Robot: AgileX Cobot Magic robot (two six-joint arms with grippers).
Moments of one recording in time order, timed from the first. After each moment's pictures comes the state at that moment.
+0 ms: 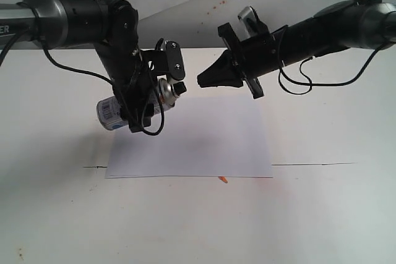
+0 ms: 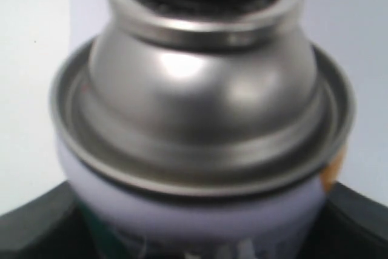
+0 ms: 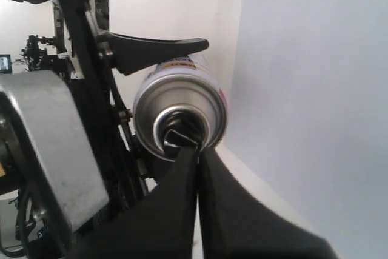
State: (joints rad) left arm -0.60 2.11 -1.60 0.07 0.92 0.89; right arm 0.19 2.26 -1.67 1.23 1.22 -0.50
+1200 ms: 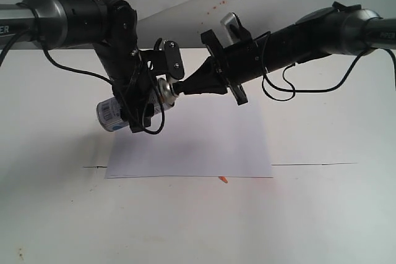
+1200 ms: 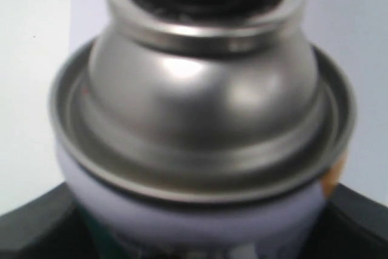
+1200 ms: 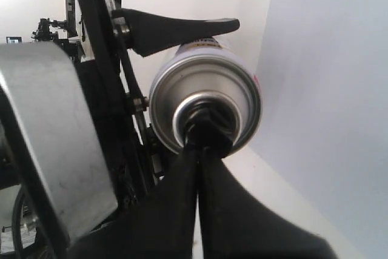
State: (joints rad) left arm -0.60 2.11 -1.60 0.06 0.92 0.87; right arm 0.25 2.28 -1.67 1.26 1.21 -0.53
